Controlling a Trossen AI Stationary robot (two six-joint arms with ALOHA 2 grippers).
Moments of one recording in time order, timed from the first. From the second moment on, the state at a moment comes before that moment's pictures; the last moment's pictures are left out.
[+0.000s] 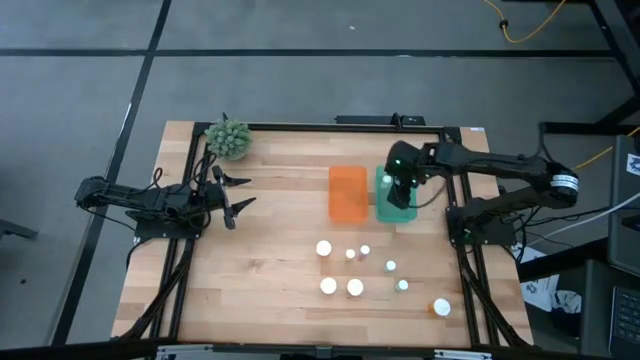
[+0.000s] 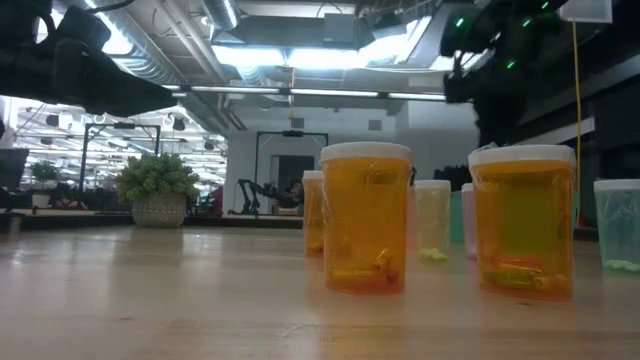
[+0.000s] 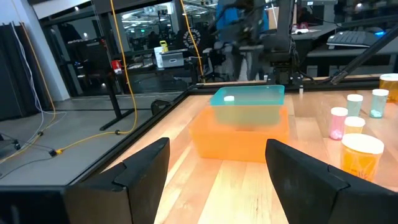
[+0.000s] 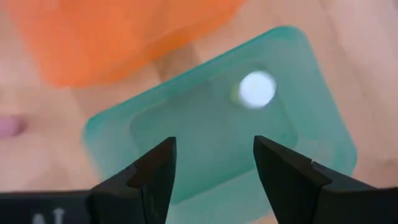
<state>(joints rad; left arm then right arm) -0.14 0.09 0.01 0.07 -0.50 0.11 -0.33 1.23 0.91 -0.90 0.02 0.13</state>
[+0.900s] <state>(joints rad) -0.14 0.09 0.01 0.07 -0.50 0.11 0.58 1.11 0.78 -0.94 0.11 0.70</state>
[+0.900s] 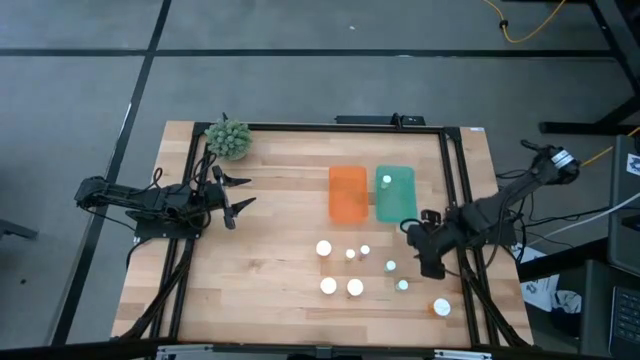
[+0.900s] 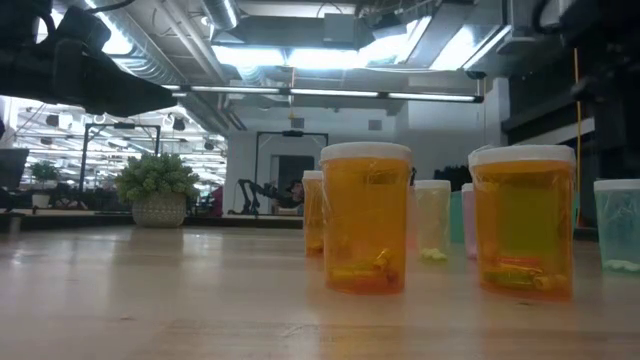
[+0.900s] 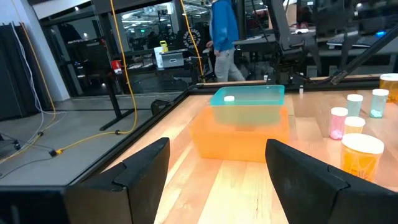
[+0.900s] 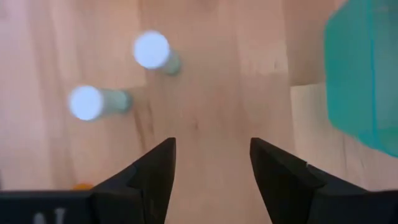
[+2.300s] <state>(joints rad) -0.14 0.09 0.01 0.07 -0.50 0.11 0.61 1.28 0.50 -0.13 0.20 0.25</state>
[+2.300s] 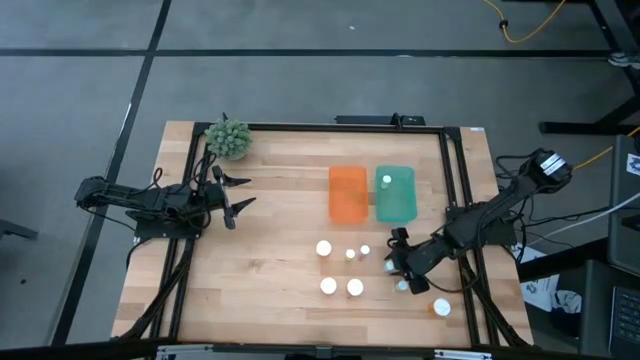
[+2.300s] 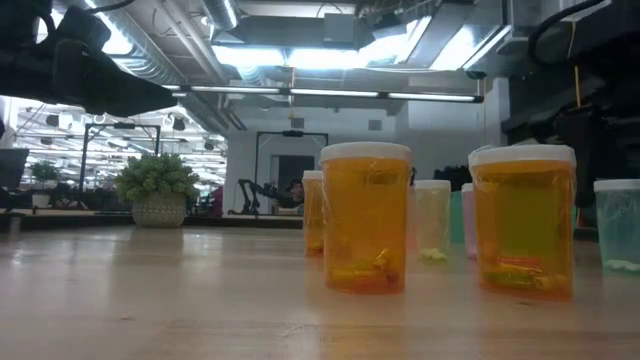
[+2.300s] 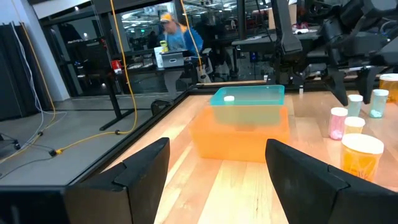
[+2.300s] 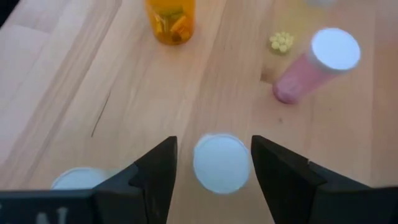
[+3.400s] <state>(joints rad) -0.14 0.09 0.01 0.07 -0.50 0.08 0.61 1.12 0.71 -0.55 0.53 0.27</state>
